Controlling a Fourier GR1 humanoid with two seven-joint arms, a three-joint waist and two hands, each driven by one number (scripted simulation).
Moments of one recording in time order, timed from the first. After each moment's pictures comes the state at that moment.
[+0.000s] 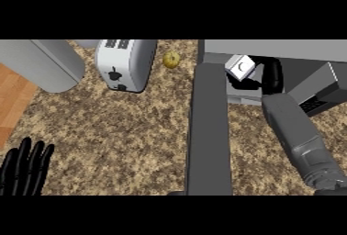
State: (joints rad) left arm 0.48 0.12 -0.18 -2.27 0.06 0.03 -0.12; right arm -0.93 -0.22 -0.22 -0.27 0.23 -0.55 -0.64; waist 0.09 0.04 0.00
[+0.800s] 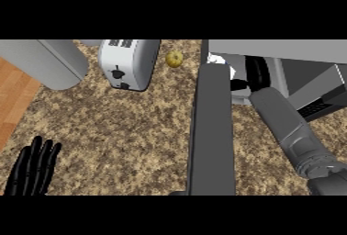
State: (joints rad) left arm 0.47 0.12 -0.20 -2.24 -0.01 0.04 -0.13; right arm -1.05 -0.19 -0.12 -0.10 0.36 -0.57 -0.60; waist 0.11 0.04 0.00
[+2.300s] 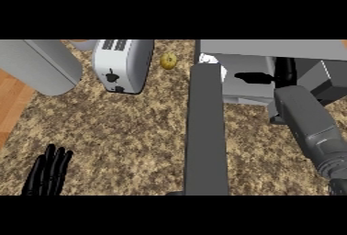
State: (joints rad) left arm 0.53 0.09 -0.31 -2.27 -0.12 0.07 -0.12; right arm -1.01 -0.30 -0.27 -0.13 0.24 -0.49 -0.74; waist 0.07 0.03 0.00
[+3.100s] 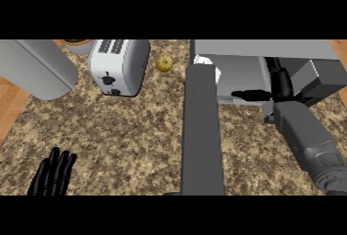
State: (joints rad) left arm 0.56 0.08 -0.34 -2.27 -0.12 0.08 -0.13; right arm -0.91 -0.27 -0.32 -0.16 0.17 -0.16 -0.84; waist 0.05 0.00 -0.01
